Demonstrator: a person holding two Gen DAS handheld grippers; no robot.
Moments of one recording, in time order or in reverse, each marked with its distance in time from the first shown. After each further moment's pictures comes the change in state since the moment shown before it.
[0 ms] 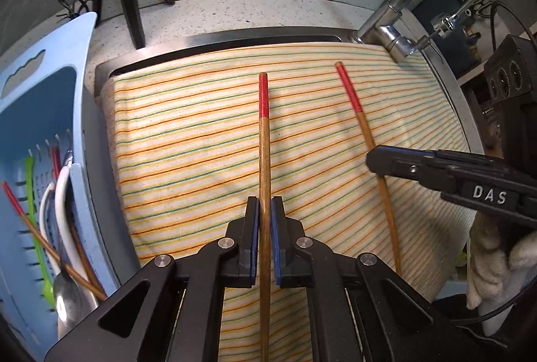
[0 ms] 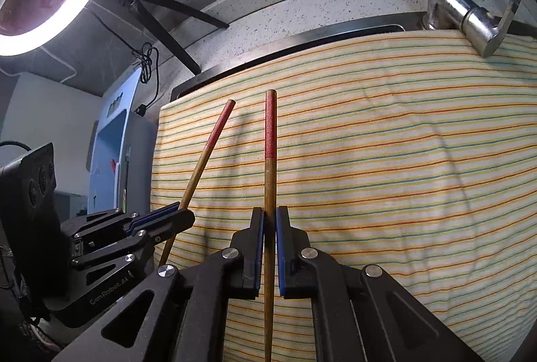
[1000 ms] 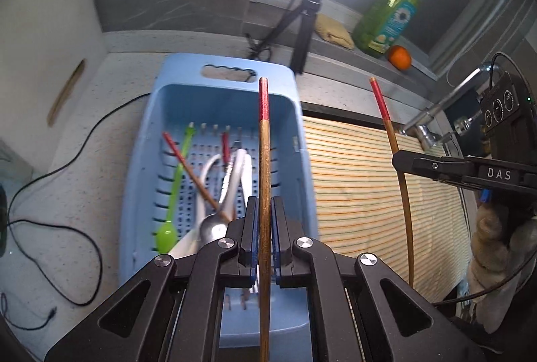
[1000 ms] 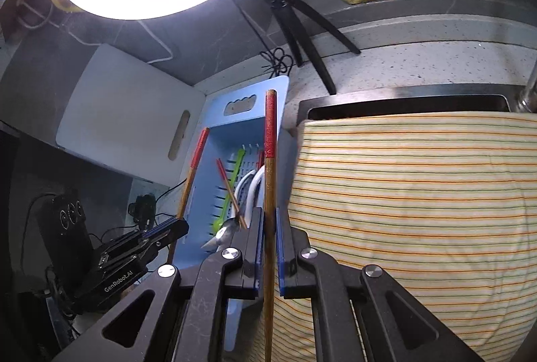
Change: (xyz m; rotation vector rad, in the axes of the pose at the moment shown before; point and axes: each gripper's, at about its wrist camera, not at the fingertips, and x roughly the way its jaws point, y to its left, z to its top) left arm -0.126 0.111 -0.071 -0.292 -0.289 0.097; right arm -0.014 0.139 0.011 -0.178 -0.013 0.236
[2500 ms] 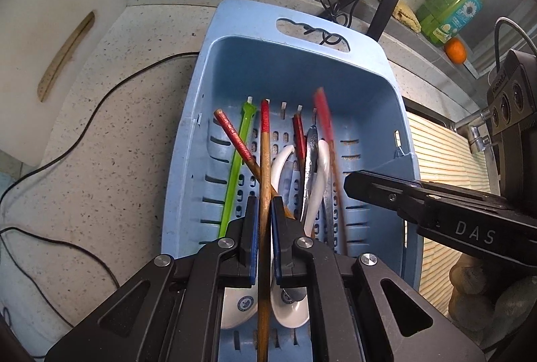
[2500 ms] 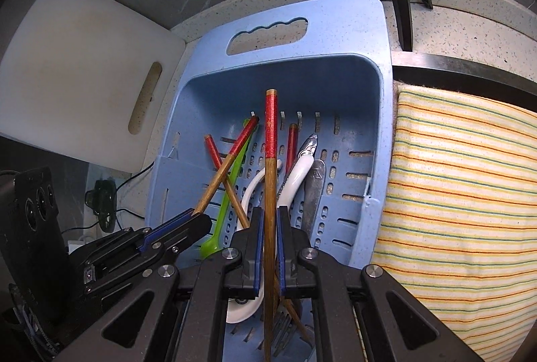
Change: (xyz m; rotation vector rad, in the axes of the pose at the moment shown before) left arm 0.065 0.069 0.018 -0.060 0.134 0.068; right arm 0.157 0.052 0.012 -0.020 0.147 -0.147
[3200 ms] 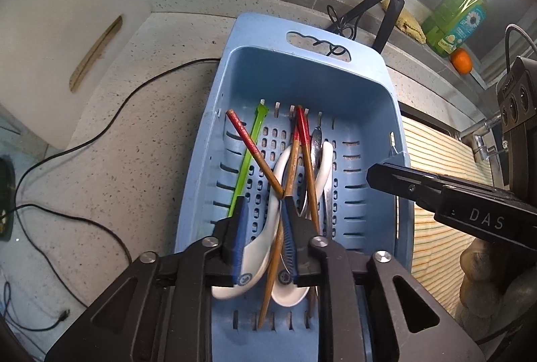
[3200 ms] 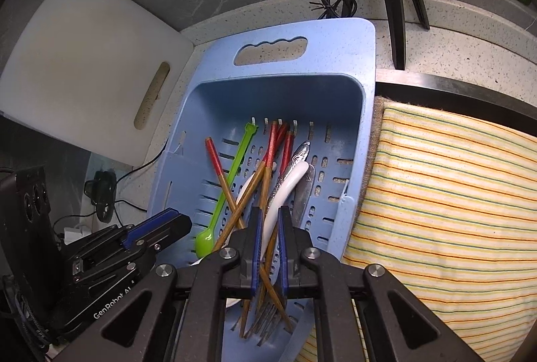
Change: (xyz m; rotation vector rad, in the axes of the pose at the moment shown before) left arm -0.026 -0.007 -0.016 -0.034 -0.047 0.069; right arm -0.027 -0.005 -0.005 -0.072 -0.025 -0.009
